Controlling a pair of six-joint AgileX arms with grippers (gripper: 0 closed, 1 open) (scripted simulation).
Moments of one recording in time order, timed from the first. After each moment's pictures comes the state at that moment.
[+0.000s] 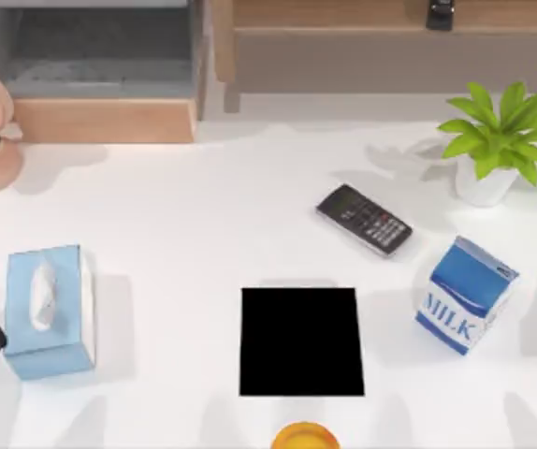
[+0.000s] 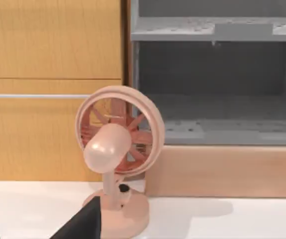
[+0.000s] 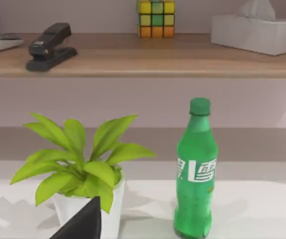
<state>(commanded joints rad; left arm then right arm) 0.00 0.00 0.00 0.00 0.00 0.00 0.00 0.00 0.00 0.00 0.00 0.00</state>
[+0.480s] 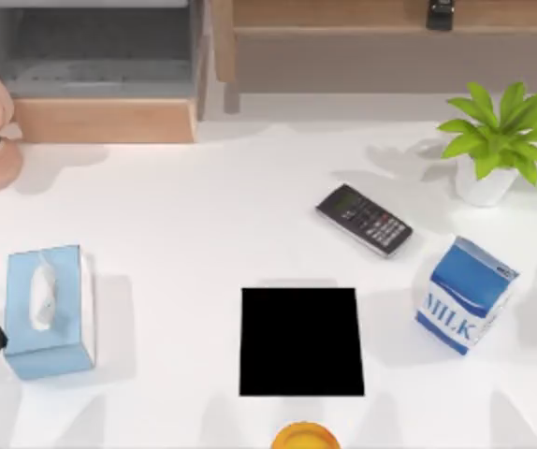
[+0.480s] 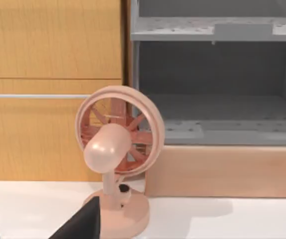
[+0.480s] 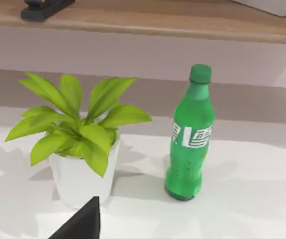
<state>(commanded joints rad) 0.00 0.00 0.00 0.00 0.00 0.00 0.00 0.22 0.20 -0.16 -0.01 -0.06</state>
